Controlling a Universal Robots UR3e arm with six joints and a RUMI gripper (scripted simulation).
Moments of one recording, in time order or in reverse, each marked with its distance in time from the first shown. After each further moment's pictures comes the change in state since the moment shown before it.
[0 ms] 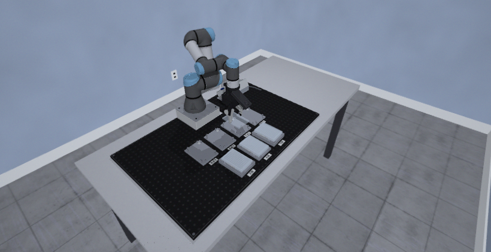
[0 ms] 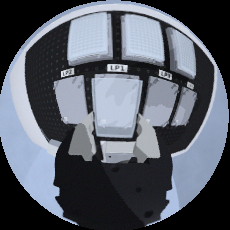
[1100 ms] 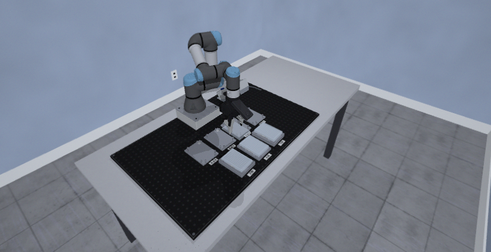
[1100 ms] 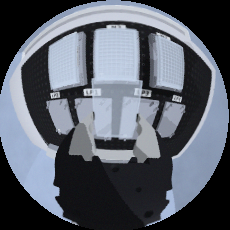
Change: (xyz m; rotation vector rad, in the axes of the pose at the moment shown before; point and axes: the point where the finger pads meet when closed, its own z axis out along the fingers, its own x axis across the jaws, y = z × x) arm 0.062 -0.061 0.000 -0.005 -0.001 0.000
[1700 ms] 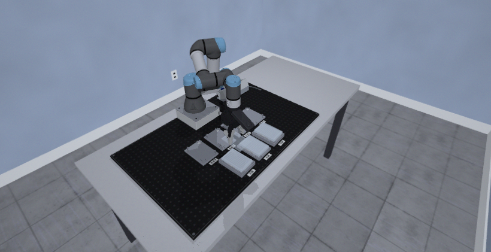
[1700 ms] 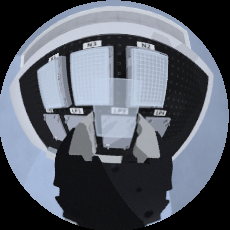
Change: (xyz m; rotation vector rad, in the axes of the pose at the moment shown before) arm 0.057 -0.056 -0.001 -0.003 -0.001 0.000
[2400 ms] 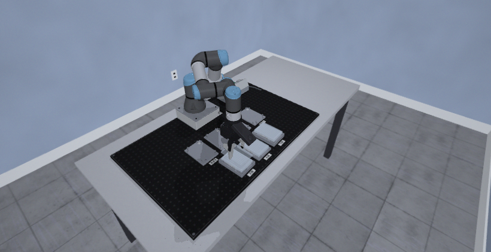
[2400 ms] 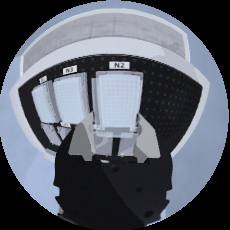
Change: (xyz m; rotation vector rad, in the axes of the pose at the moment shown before) arm 0.065 -0.064 -0.001 0.004 0.001 -0.022
